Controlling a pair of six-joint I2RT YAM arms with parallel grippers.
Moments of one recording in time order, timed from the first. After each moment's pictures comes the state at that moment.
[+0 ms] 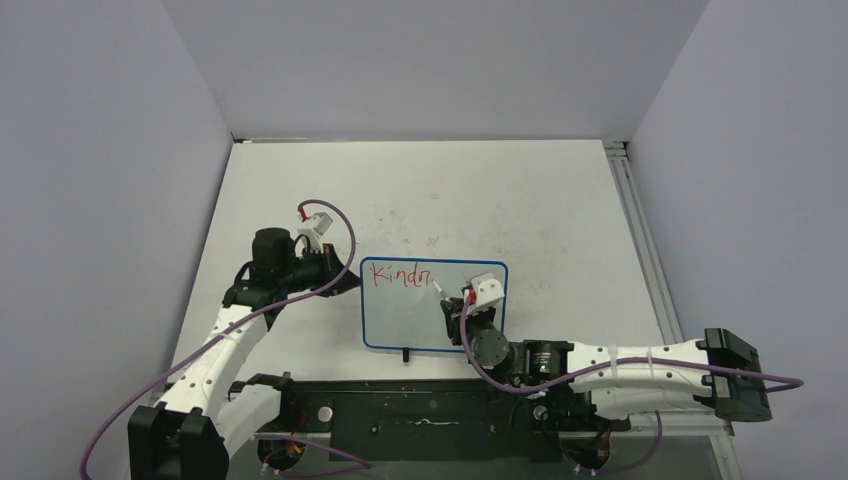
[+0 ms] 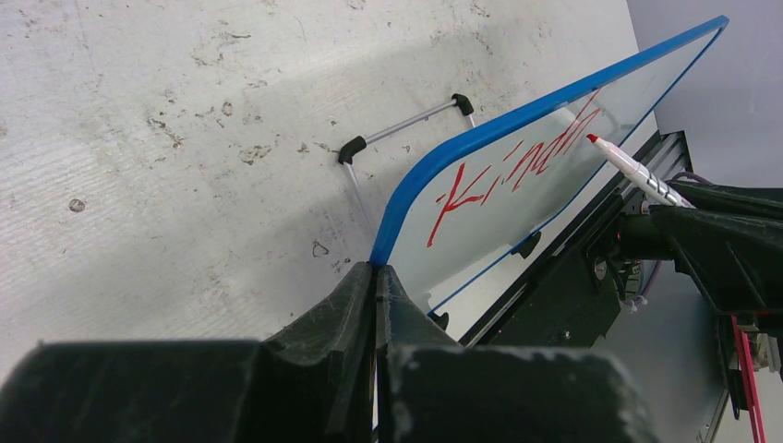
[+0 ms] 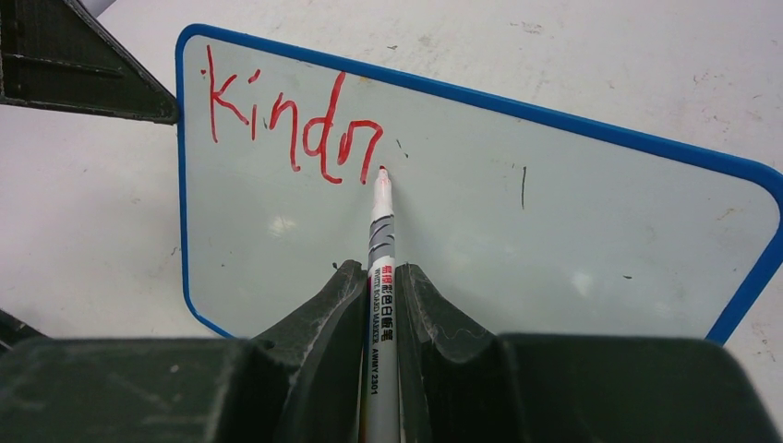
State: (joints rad) left arm -0.17 0.97 0.63 -0.31 0.66 -0.33; right arm 1.41 1.01 0.53 0.15 0.91 0.40
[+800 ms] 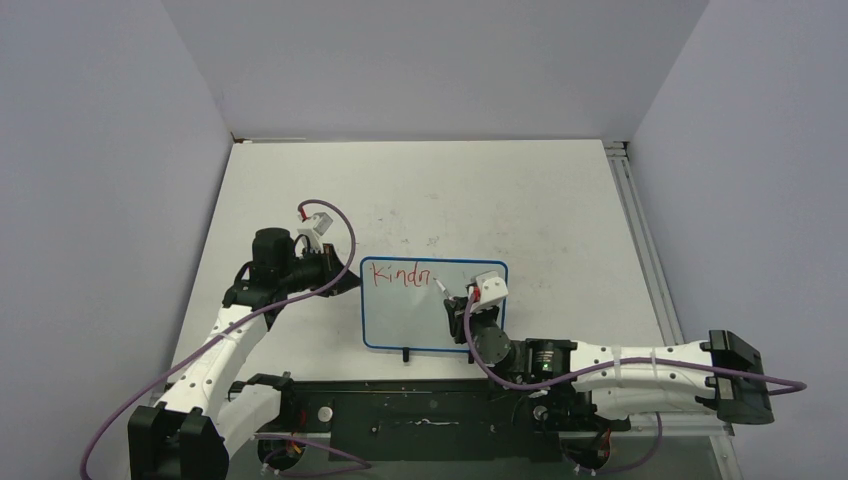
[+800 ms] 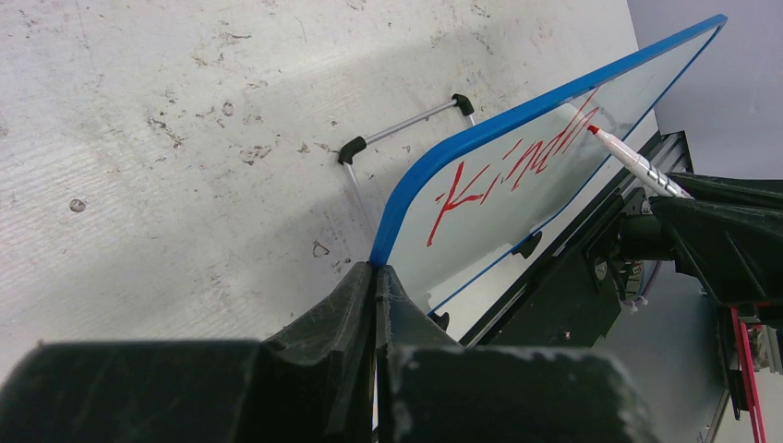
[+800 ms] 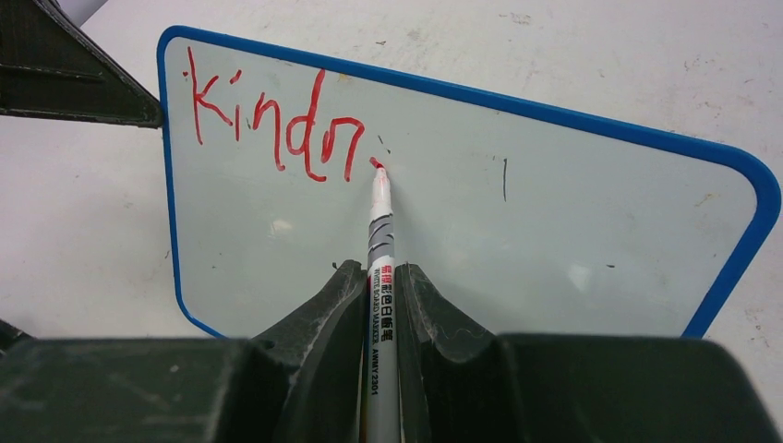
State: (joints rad) left arm -0.17 0.97 0.63 -0.31 0.66 -0.33; right arm 1.39 1.00 0.53 0.12 0.91 0.44
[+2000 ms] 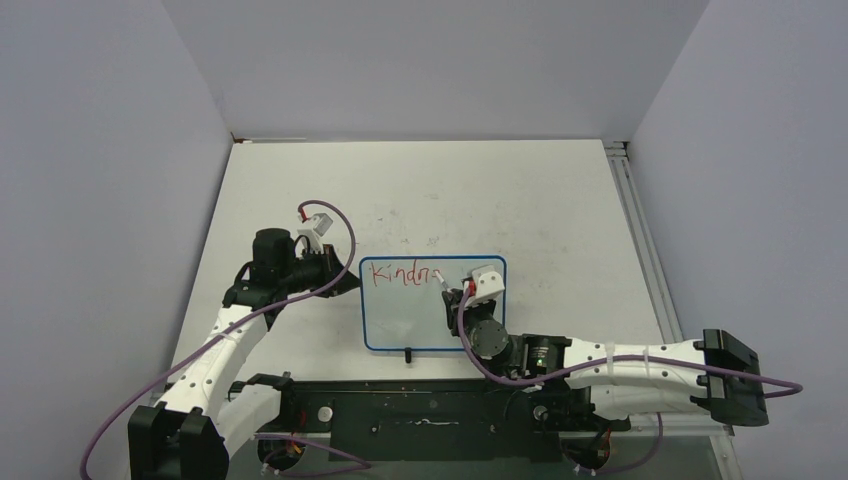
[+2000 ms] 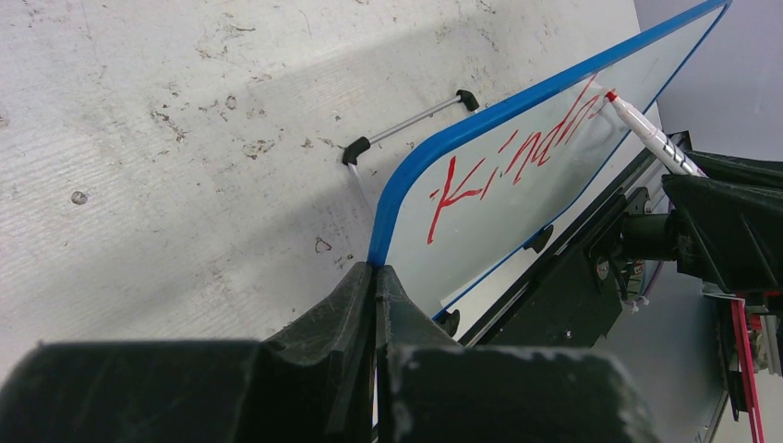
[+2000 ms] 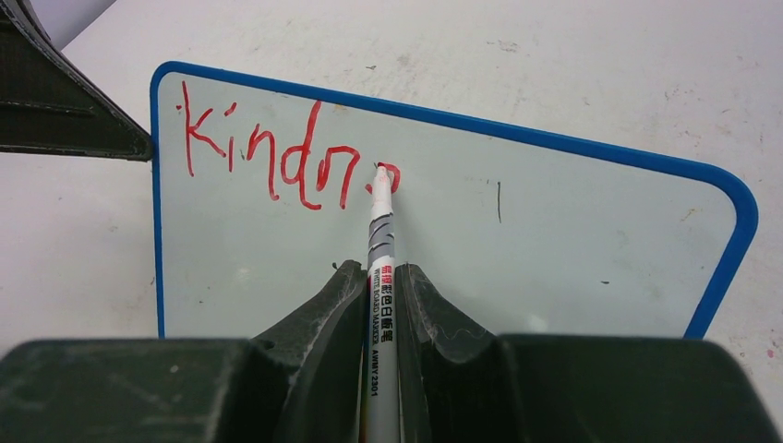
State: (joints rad) left arm -0.17 0.97 0.63 -0.33 0.65 -0.33; right arm 1.35 1.03 0.54 0.19 0.91 0.36
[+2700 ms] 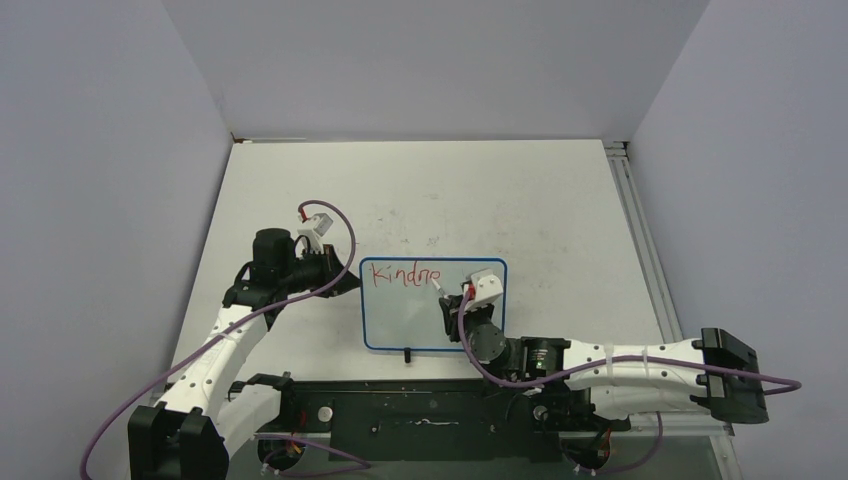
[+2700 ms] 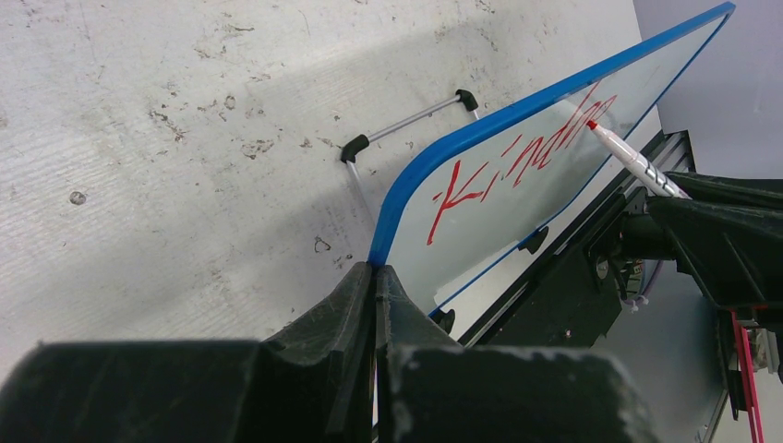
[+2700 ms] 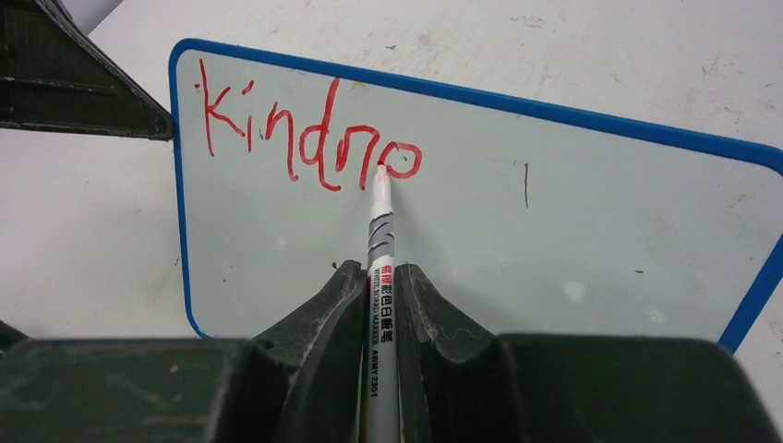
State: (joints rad) left arm -0.17 0.97 0.63 -0.33 0.65 -0.33; right arm 1.37 1.04 0.54 0.17 0.89 0.43
